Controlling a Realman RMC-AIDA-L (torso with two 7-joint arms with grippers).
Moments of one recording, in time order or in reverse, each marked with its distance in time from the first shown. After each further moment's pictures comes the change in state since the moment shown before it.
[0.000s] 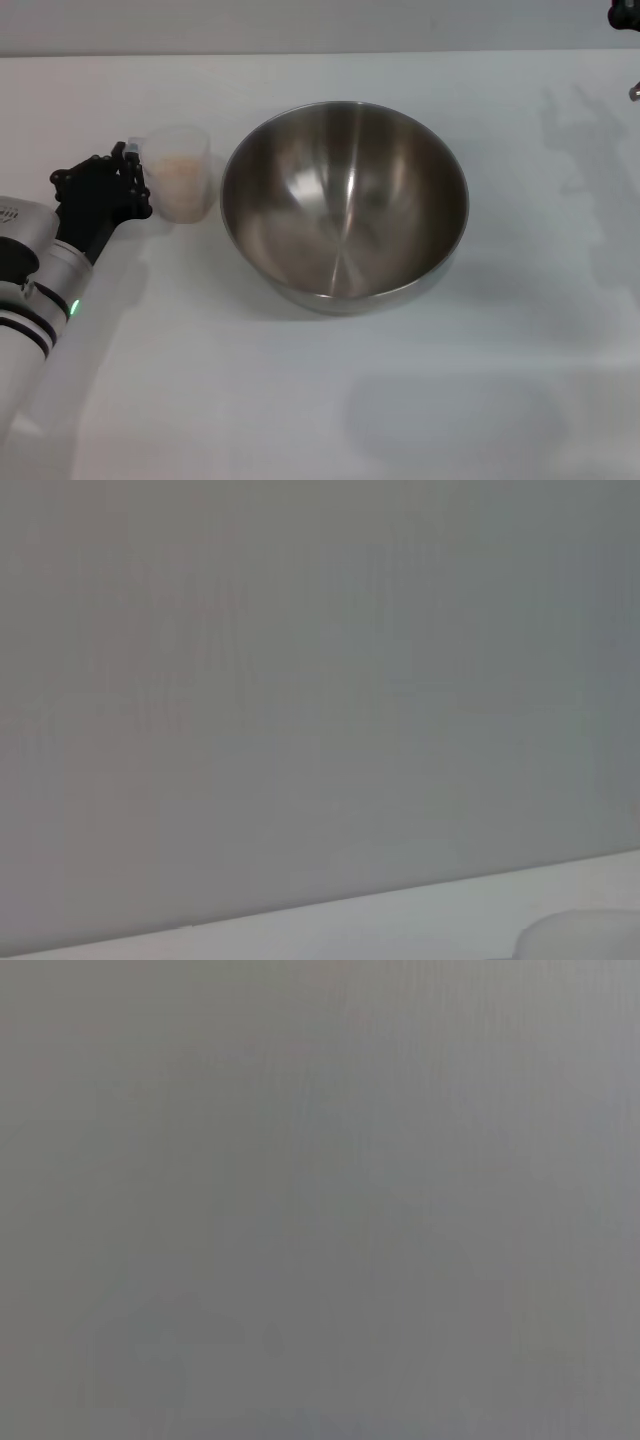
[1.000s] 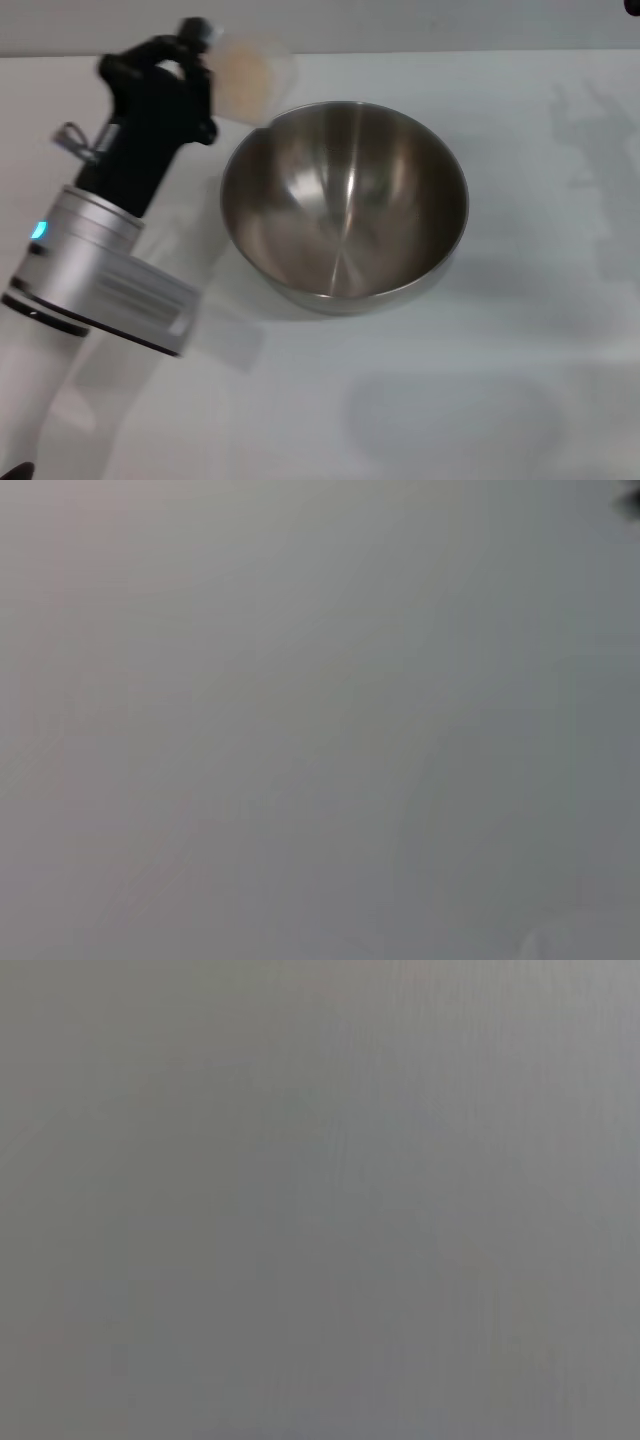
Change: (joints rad) left arm -0.006 -0.001 -0.013 -0.123 0.232 0.442 0.993; right arm 0.014 -0.002 0.039 0.011 -0.002 -0.011 -0.011
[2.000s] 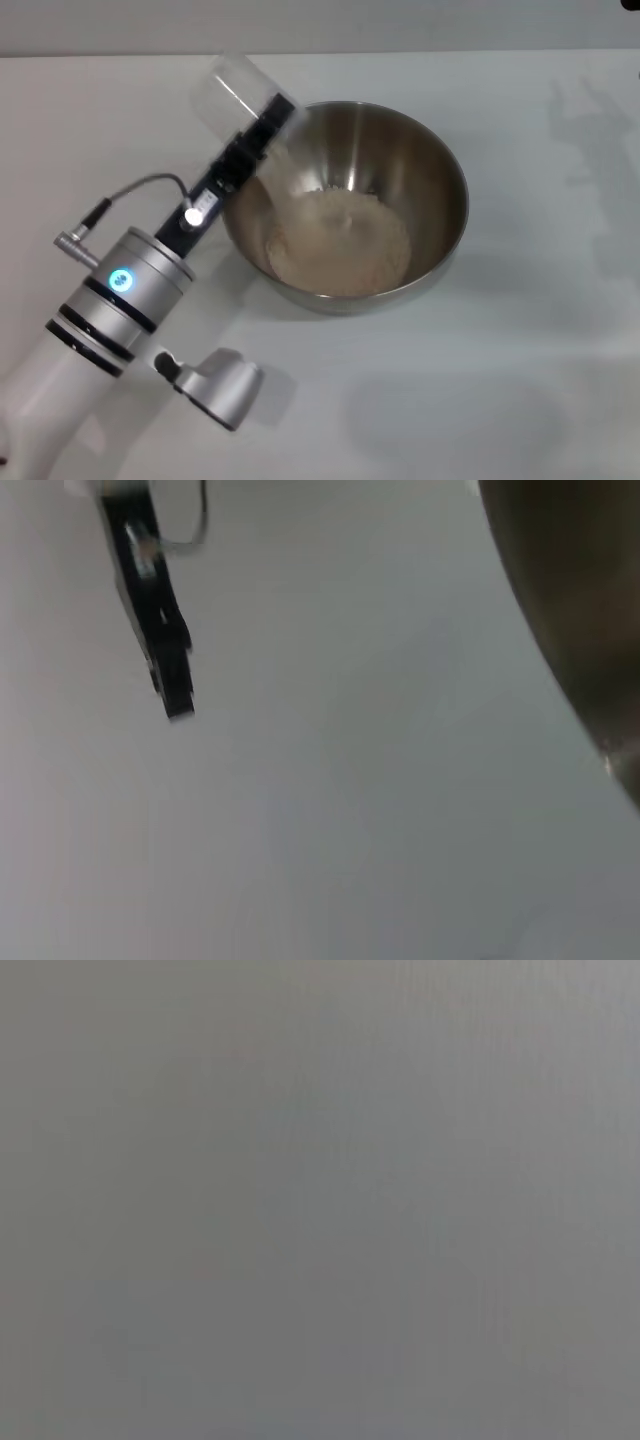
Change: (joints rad) left arm 0.024 0.002 0.049 -0.042 0.128 -0.137 0.976; right arm 0.017 -0.005 0.000 0.011 -0.005 0.002 -0.001
